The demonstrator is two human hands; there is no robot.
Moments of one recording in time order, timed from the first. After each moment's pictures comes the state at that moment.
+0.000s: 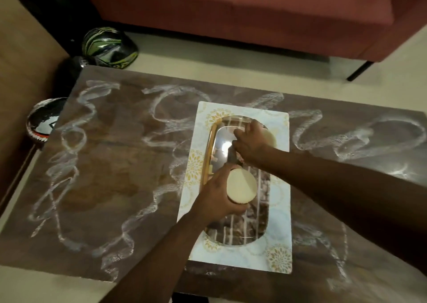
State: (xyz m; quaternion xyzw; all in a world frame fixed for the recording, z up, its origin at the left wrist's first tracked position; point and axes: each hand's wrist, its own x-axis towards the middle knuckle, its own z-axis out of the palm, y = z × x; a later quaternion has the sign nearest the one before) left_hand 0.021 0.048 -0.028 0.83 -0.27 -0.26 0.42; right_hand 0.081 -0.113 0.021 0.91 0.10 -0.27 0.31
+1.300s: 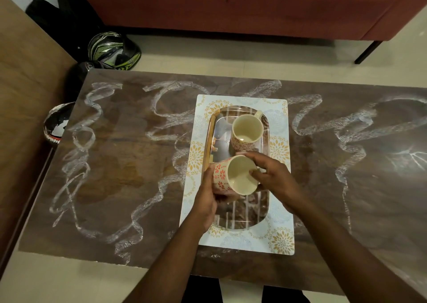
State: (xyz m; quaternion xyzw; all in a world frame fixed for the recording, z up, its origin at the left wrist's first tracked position) left_hand -0.016 0.051 -0.024 0.54 0.21 -0.40 0.71; right_hand -0.060 -0.119 0.039 0.72 -0.21 -0.09 -0.65
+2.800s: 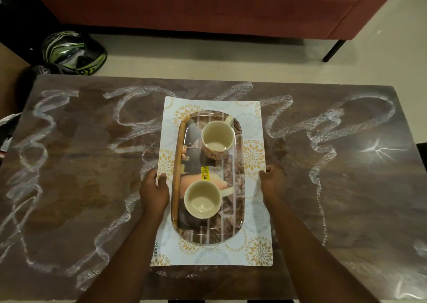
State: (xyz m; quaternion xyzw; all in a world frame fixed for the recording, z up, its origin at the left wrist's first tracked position) left_hand 0.051 0.072 -0.095 0.88 0.07 -0.13 0.45; right_hand -0.062 -0.184 -0.081 0.70 -0.58 0.00 -0.42
